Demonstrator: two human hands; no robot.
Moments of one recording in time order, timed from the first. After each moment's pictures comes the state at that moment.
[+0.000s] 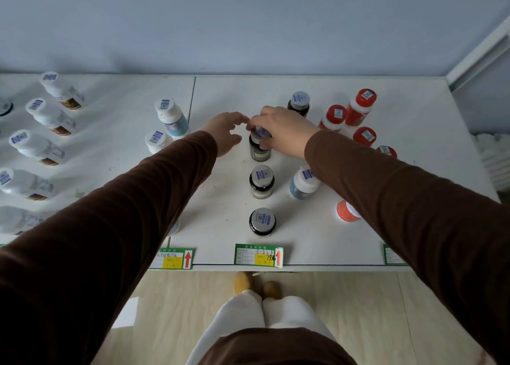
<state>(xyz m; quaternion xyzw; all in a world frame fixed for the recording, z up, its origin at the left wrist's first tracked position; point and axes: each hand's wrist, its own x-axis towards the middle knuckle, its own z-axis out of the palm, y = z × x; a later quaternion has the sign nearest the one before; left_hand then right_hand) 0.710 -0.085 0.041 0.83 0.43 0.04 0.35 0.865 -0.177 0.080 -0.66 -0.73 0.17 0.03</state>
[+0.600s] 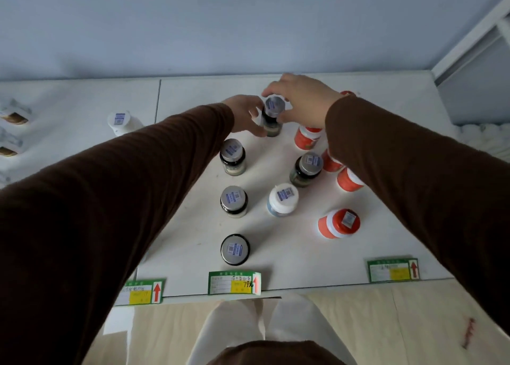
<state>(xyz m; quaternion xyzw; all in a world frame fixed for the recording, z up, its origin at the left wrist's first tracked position) 0.828 -0.043 0.037 0.84 0.37 -0.07 0.40 0.967 -0.154 0.104 -0.72 -0.68 0.16 0.00</state>
